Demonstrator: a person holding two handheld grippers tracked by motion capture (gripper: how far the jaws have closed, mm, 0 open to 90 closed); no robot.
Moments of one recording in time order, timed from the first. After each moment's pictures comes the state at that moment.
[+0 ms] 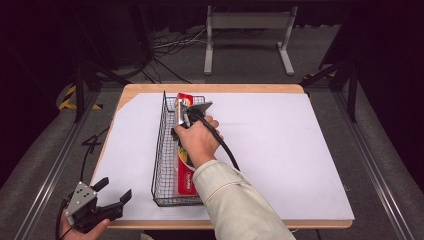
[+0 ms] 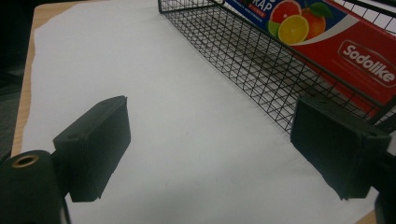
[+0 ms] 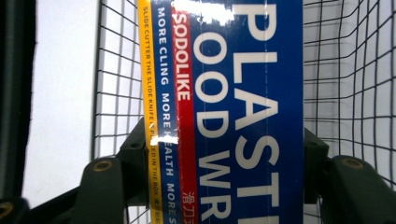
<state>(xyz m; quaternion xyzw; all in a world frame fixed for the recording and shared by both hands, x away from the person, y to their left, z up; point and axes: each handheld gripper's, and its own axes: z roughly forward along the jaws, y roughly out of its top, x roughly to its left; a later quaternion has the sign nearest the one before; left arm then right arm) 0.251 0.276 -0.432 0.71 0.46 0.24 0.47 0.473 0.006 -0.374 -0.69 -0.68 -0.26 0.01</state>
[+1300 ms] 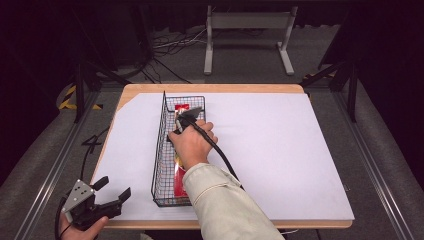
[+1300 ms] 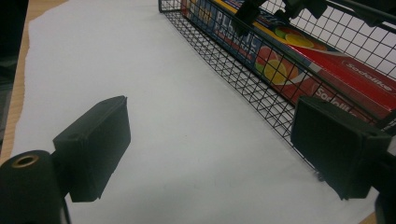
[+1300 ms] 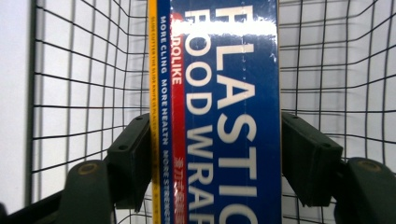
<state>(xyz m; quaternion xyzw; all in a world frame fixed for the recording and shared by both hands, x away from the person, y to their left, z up) 0.256 0.280 -0.431 0.70 0.47 0.23 0.49 0.472 0.028 -0.394 -0.69 -0.69 -0.20 -0.03</state>
